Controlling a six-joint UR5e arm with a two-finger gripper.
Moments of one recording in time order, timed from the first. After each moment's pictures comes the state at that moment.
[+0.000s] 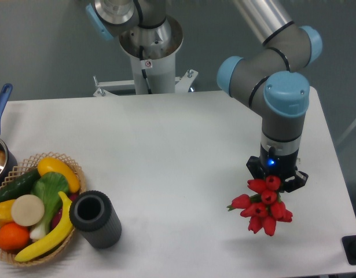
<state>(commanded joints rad) 2.63 -2.06 -1.45 -0.92 1.52 1.16</state>
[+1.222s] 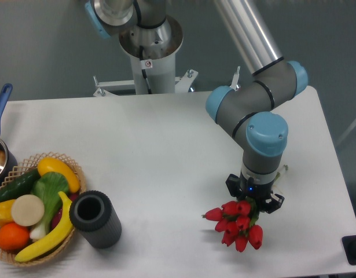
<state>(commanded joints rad) 2.58 -2.15 -1.45 -0.91 1.52 1.07</state>
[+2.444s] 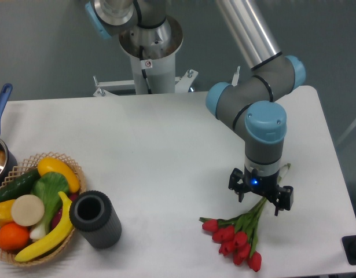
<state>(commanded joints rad) 2.65 -2.09 -1.55 -0.77 1.52 1.14</state>
